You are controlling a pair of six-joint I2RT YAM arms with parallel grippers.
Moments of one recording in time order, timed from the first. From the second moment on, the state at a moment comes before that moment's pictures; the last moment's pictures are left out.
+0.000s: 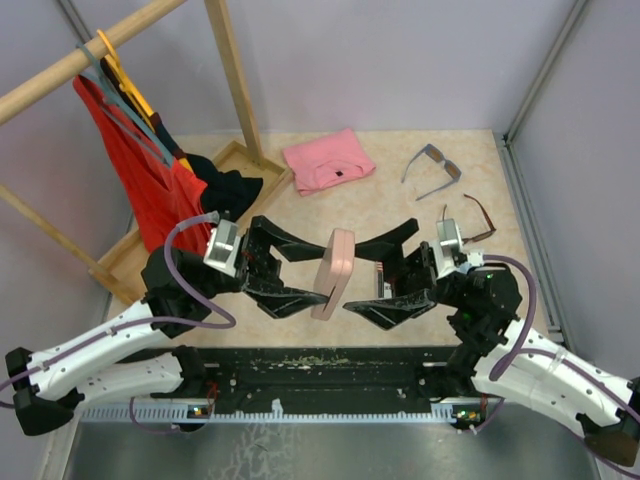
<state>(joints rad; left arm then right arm) -1.04 0.86 0.85 0.55 0.53 -0.35 0.90 0.64 0.60 0.67 -0.54 0.44</state>
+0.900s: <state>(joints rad) -1.04 0.89 0.86 0.54 0.50 -0.33 0.94 0.70 0.60 0.67 -0.53 0.43</state>
